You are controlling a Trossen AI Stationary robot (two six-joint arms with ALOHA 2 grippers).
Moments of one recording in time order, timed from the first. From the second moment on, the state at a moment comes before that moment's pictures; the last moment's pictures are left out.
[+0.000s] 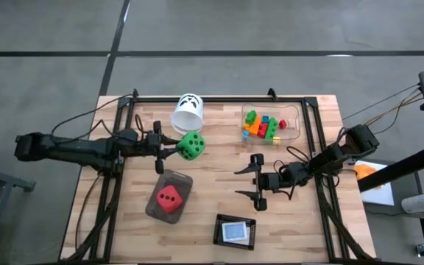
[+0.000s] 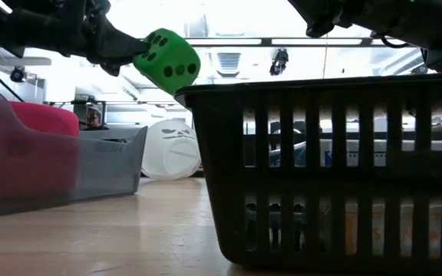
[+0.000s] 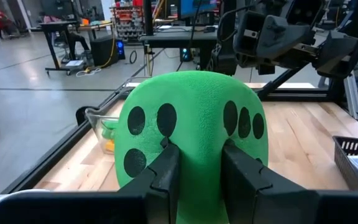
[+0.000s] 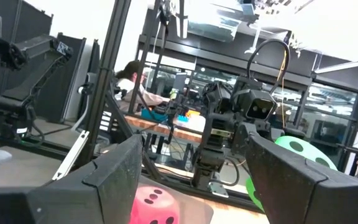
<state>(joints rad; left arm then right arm) 0.08 0.81 0.34 0.33 -0.05 0.05 0.37 1.63 0.45 1.50 0.24 -0.30</state>
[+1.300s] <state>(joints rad) 0.08 0.80 0.34 0.16 0.28 0.06 0.37 1.63 0.44 1.49 0.24 -0.29</state>
